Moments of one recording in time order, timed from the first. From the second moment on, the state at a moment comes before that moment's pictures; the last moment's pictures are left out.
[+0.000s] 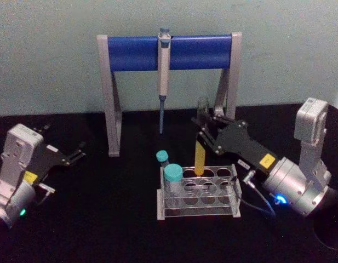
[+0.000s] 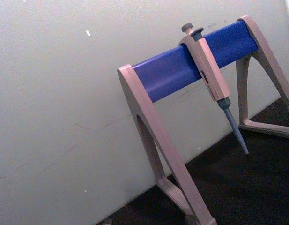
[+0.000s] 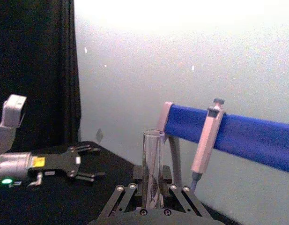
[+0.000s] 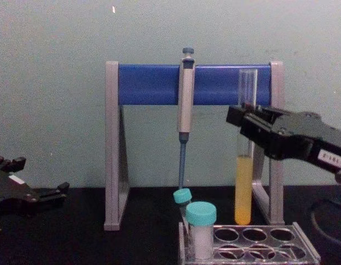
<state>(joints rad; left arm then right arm) -0.20 0.60 0.45 -1.41 -0.25 -0.12 0.03 0.18 0.40 -0.37 -1.55 0.47 -0.20 0.52</state>
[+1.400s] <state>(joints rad) -0.20 0.60 0.45 -1.41 -0.25 -0.12 0.03 0.30 0.31 -0.36 -1.41 0.43 -0.21 0.50</state>
